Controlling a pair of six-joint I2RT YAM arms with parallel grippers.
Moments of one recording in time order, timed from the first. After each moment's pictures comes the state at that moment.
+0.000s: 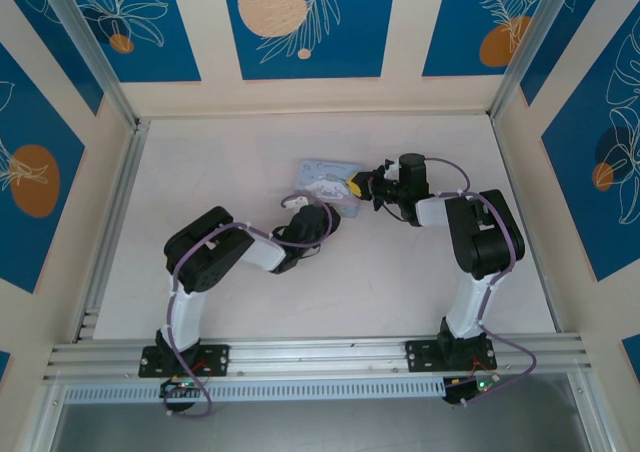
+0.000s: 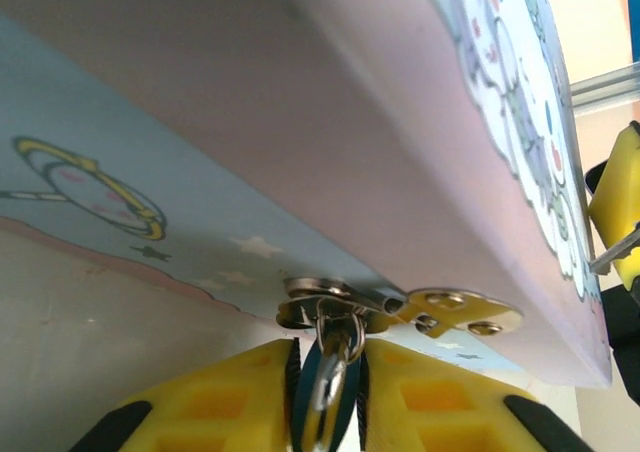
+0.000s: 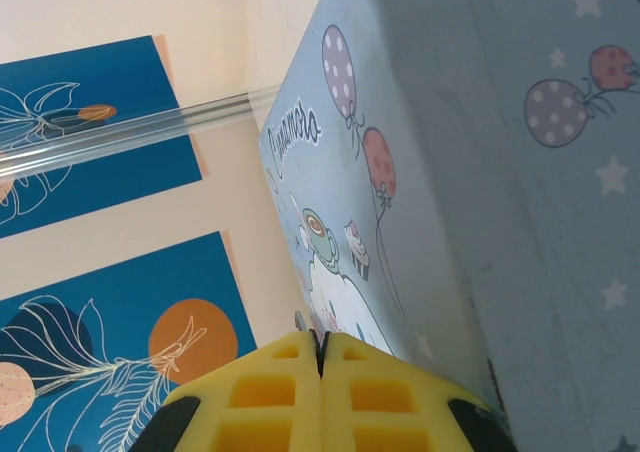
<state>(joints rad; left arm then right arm) -0.83 2.03 0.89 0.69 -0.19 -1.20 0.21 1.87 0.88 0.53 -0.75 1.41</state>
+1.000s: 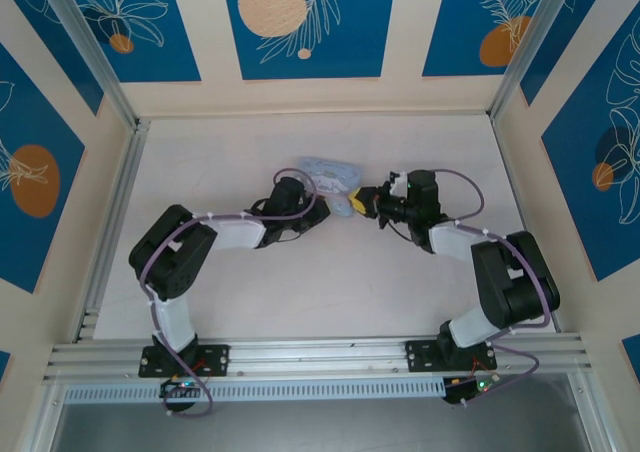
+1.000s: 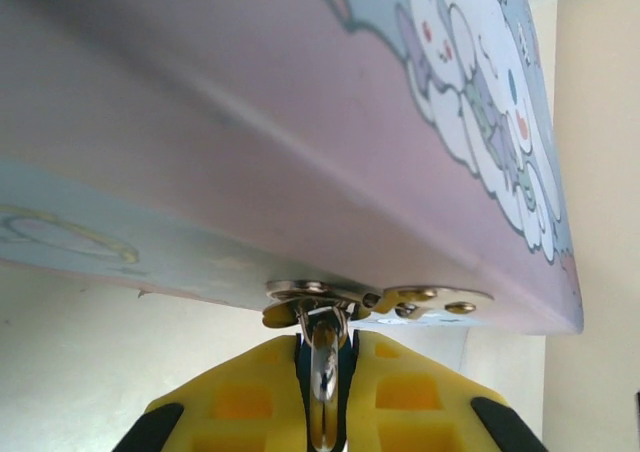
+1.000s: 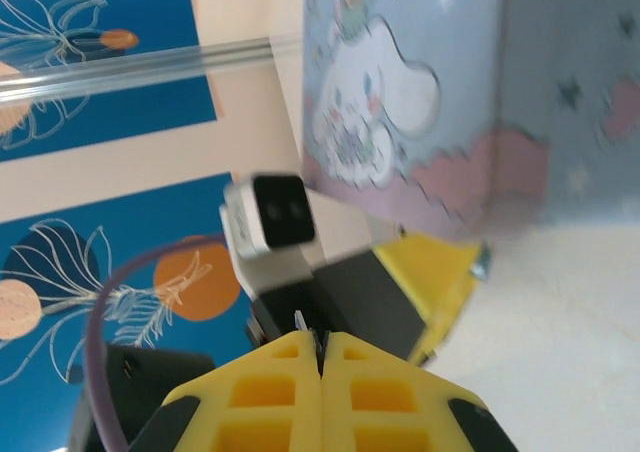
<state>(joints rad) -0.65 1.85 0.97 0.27 0.25 -1.07 0.28 1.50 0.62 0.47 -0.73 1.39</state>
